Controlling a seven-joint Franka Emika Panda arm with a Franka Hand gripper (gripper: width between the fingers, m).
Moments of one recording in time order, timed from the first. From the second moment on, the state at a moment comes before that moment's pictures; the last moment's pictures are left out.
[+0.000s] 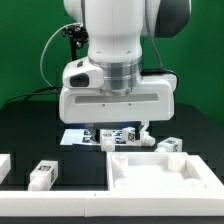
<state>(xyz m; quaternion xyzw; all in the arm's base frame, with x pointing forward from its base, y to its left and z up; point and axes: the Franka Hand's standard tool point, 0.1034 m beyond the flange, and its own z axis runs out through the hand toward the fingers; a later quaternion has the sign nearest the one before) 0.529 -0.004 0.064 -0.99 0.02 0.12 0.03</state>
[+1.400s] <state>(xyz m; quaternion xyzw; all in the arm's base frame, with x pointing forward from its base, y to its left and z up) 0.487 0.091 0.072 -0.95 0.30 0.08 0.04</state>
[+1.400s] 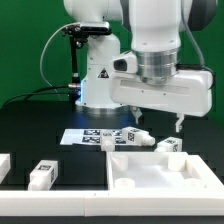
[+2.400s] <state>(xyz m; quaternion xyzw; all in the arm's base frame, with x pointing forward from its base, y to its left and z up) 0.447 0.133 0.013 -0.95 0.31 0.09 0.03</state>
